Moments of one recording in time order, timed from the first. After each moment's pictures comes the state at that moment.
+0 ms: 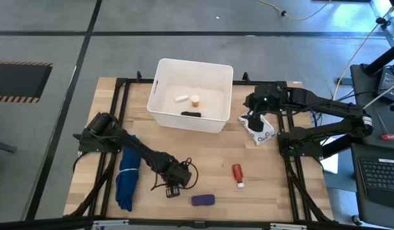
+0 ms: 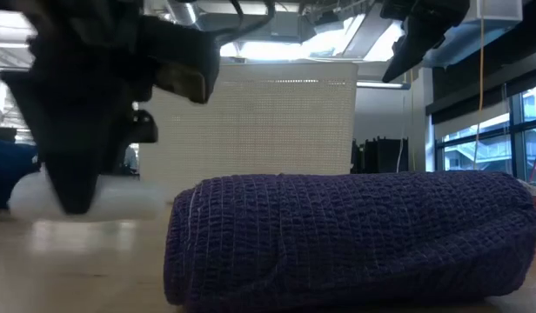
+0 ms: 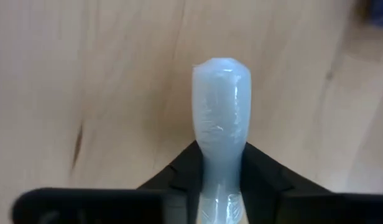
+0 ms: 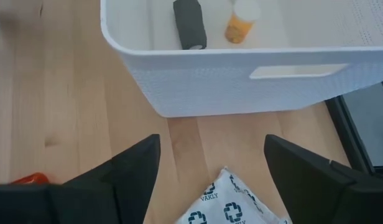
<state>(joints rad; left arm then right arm) -0.44 1.90 1.23 -0.66 0.09 -0.70 -0.26 1.06 1.07 -0.88 0.05 -0.10</state>
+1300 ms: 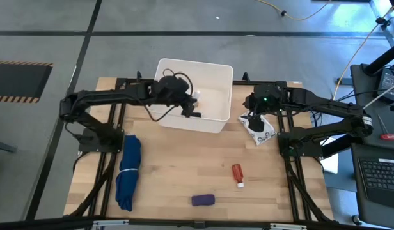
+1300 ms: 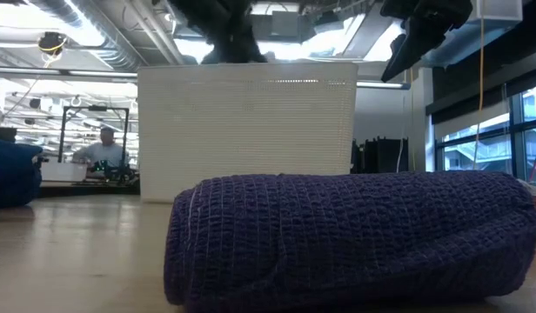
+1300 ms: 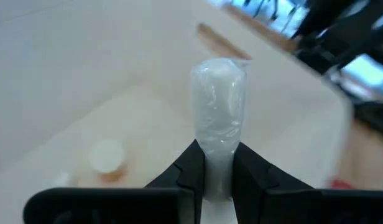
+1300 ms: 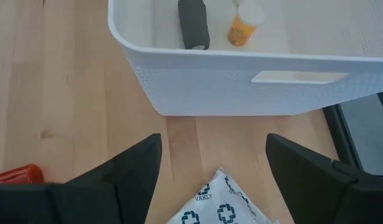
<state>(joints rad) 0.28 1.44 1.24 -0.38 -0.09 -0.38 -0.26 1.07 1.07 -0.88 0.05 -0.16</state>
